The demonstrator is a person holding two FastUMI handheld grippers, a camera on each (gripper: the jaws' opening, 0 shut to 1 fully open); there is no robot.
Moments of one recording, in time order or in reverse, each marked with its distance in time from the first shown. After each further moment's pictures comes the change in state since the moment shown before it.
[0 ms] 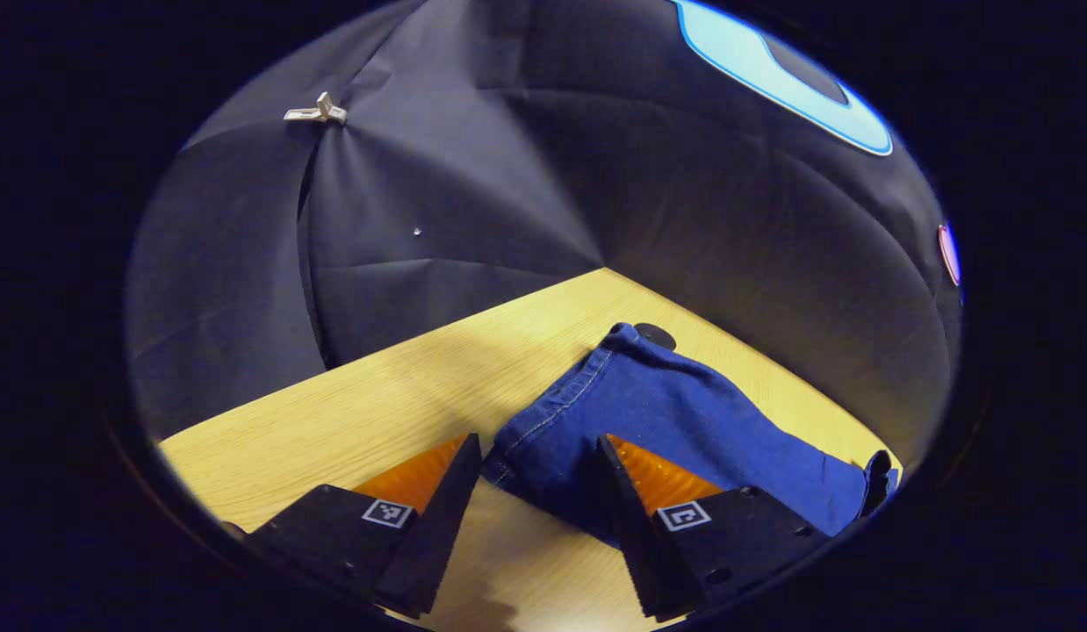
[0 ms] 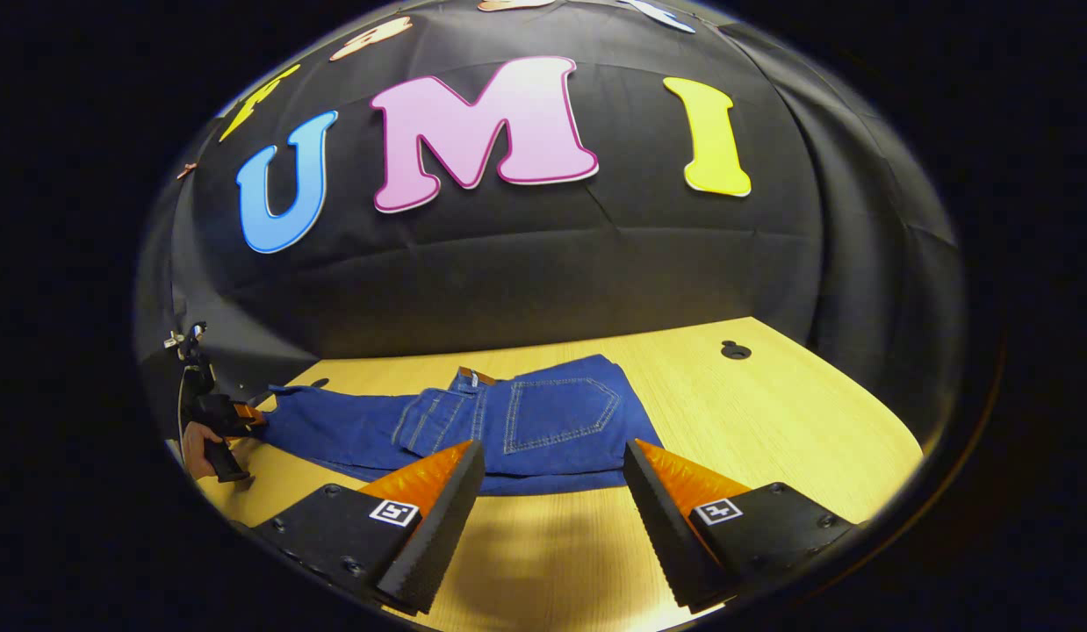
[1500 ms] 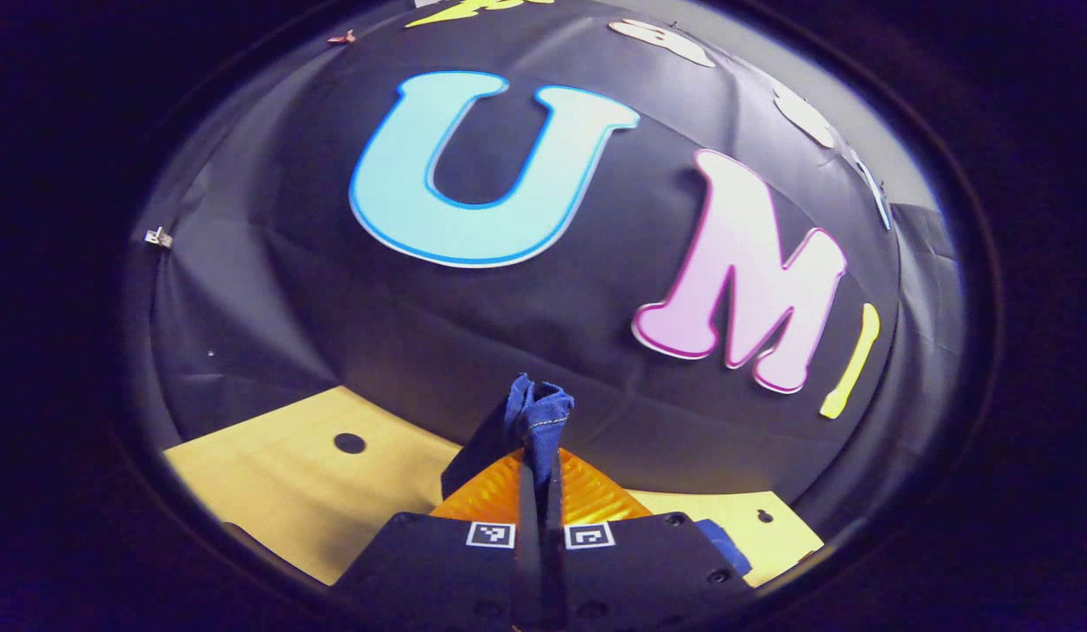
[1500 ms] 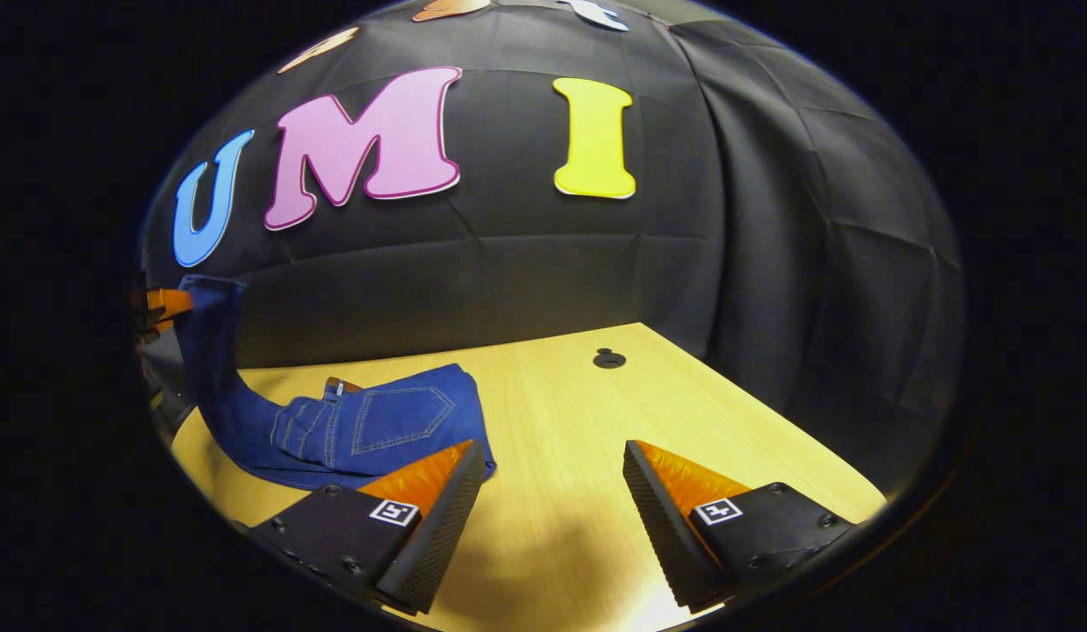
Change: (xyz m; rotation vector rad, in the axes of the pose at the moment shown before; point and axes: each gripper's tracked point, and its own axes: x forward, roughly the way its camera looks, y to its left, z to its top) left arm -0.223 -0.341 0.068 0.123 -0.293 -0.653; right arm -0.024 -0.153 0.019 0.019 -0.030 -0.266
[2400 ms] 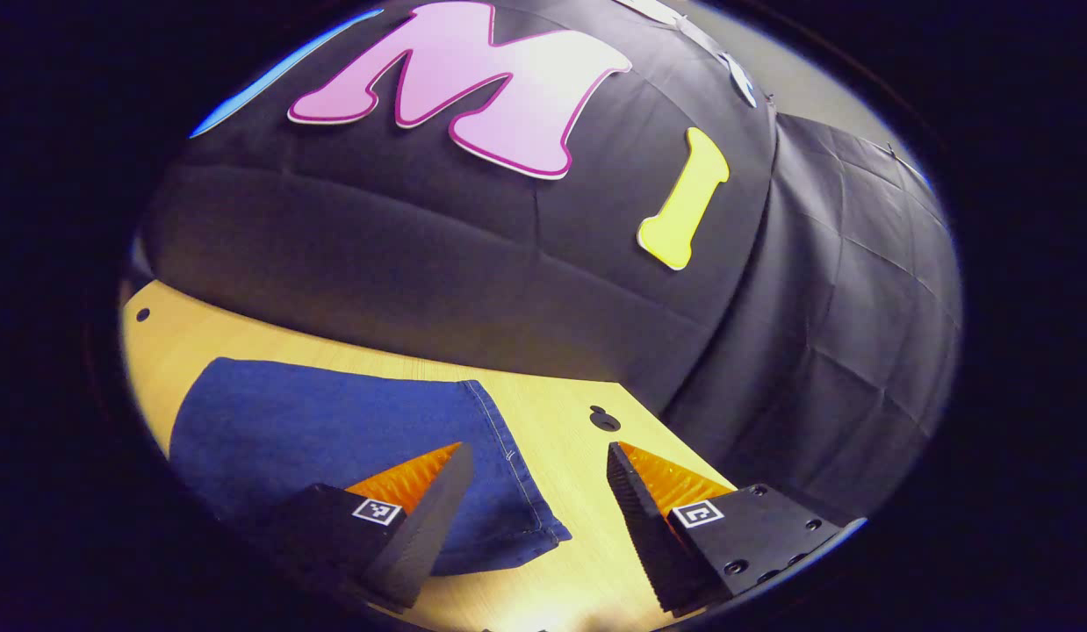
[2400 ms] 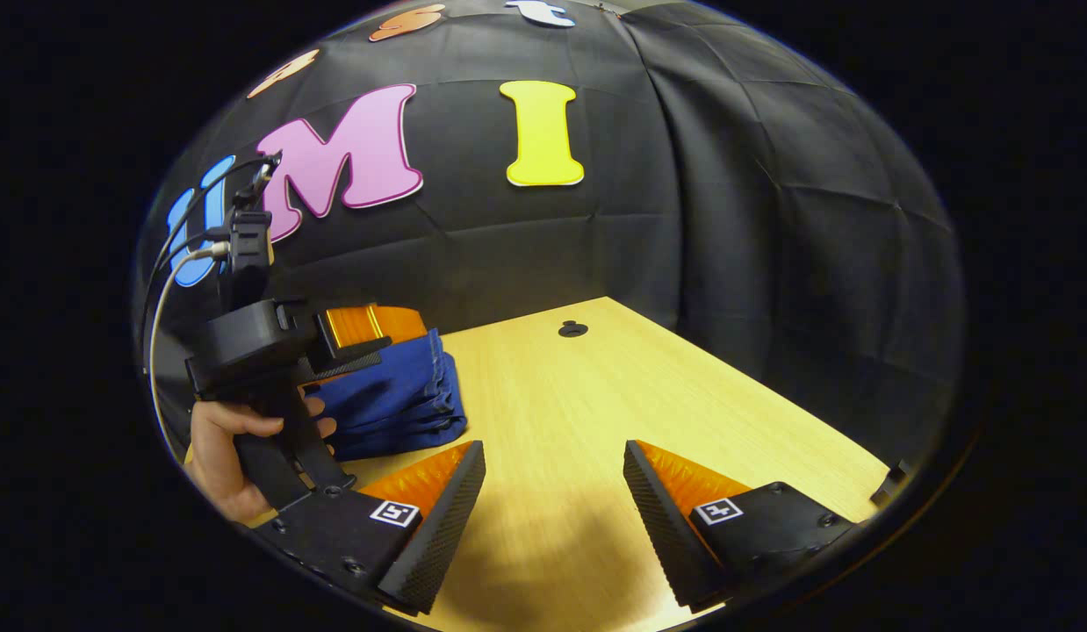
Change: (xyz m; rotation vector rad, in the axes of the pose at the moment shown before) left arm -0.008 -0.257 -0.227 0.099 0.283 -0.351; right arm -0.065 -0.028 -0.032 0.082 0.034 -0.016
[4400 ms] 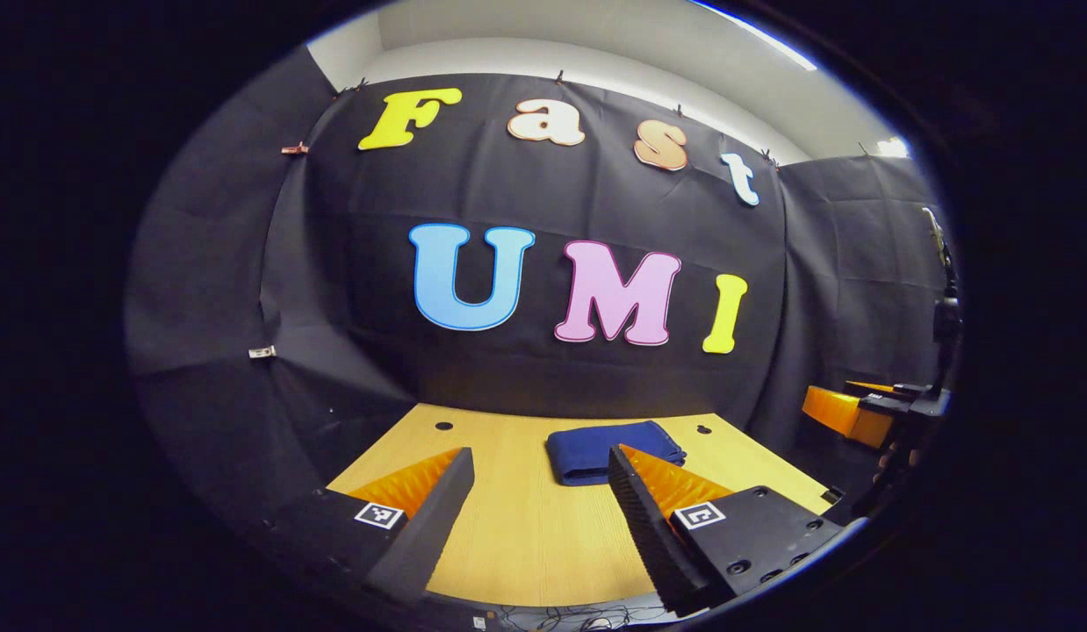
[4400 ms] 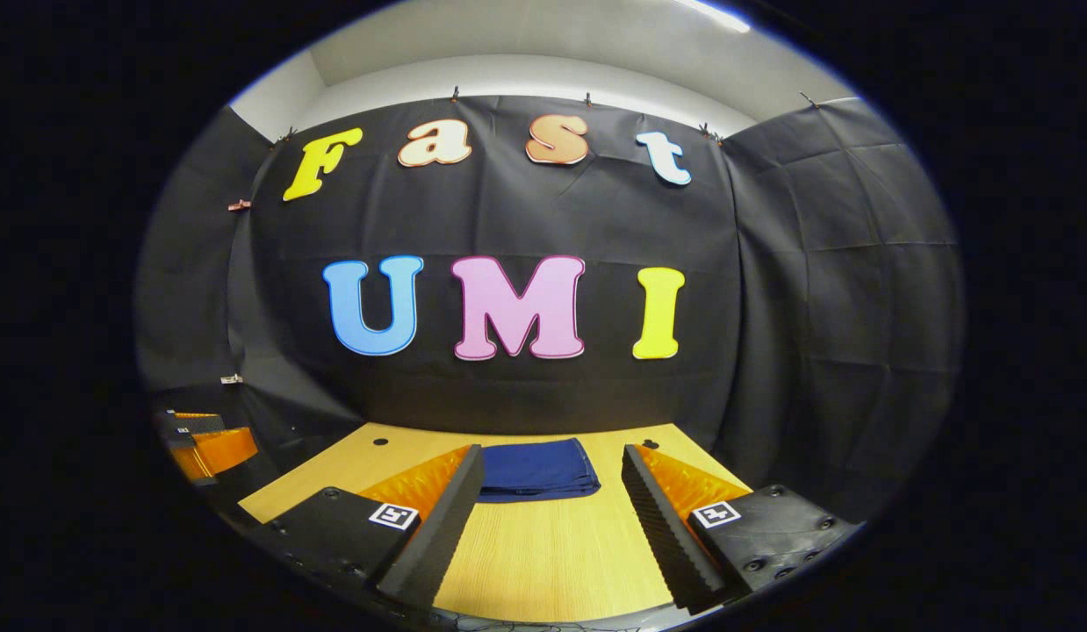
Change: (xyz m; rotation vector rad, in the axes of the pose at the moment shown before) left arm -0.587 0.080 0.107 0.138 -0.193 0.428; right arm -0.350 0.173 0.158 -0.168 -0.283 0.224
